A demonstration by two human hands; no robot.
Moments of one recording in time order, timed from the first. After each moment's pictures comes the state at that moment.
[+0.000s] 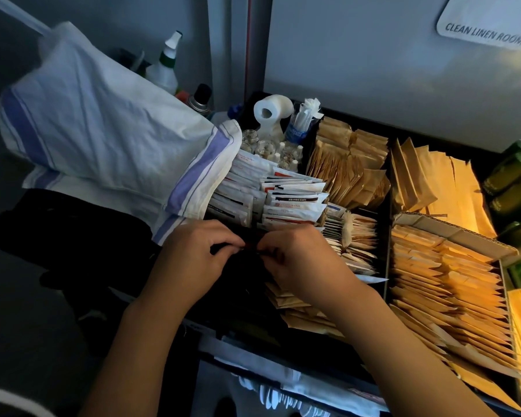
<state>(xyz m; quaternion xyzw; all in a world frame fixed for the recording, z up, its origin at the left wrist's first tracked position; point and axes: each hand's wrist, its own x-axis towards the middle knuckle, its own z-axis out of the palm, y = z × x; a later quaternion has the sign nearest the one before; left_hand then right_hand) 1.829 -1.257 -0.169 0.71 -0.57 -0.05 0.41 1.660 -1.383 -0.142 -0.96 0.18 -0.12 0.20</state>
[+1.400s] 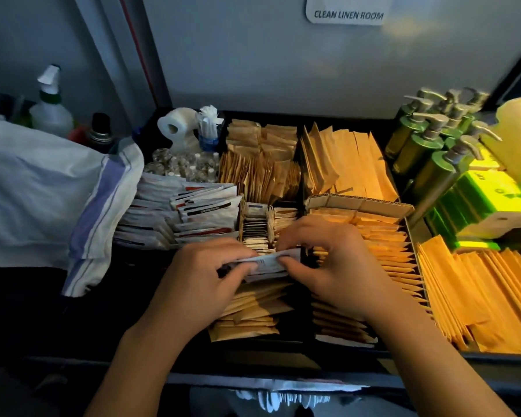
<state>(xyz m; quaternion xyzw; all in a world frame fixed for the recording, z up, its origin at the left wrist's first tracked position) 1.726 -1.319 -0.138 0.60 -0.69 -0.12 0.38 1.509 -1.418 -0.115 -0.89 0.29 -0.25 0.25</state>
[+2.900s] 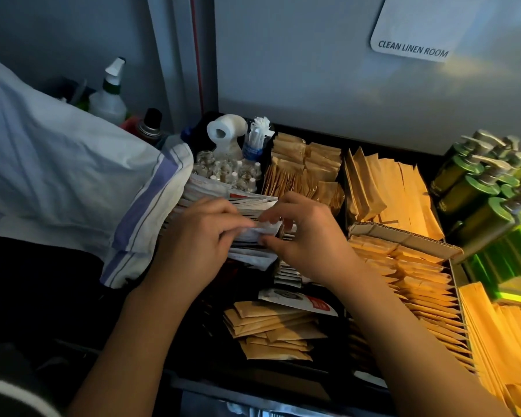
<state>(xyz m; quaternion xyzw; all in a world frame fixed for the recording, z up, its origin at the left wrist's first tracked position) 1.804 -1.339 -0.128 0.65 -0.66 0.02 0.38 1.623 -1.451 -0.115 -0.91 0.25 -0.25 0.20</state>
